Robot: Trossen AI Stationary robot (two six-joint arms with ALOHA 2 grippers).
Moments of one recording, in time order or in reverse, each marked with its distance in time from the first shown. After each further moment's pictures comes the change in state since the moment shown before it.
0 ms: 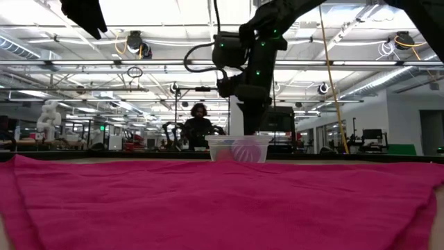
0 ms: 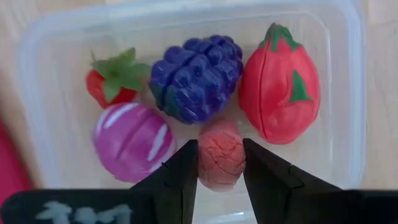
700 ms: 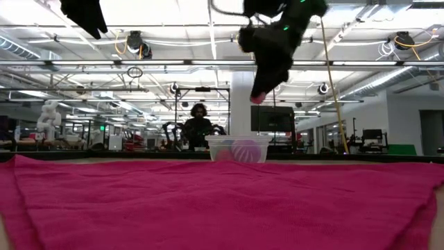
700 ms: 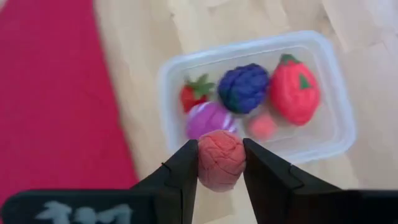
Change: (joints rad) left arm 0.000 -0.001 0.000 0.000 -0.024 -0.005; right arm 0.113 -0.367 -0.263 0.192 -0.001 0.194
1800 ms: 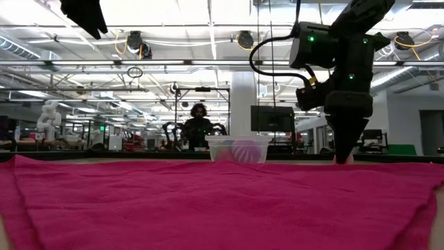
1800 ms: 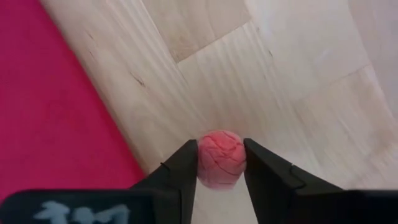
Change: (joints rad) left arm 0.000 0.000 0.000 0.000 -0.013 0.000; right arm 0.108 -0.099 -0.486 0.048 -0.001 0.295
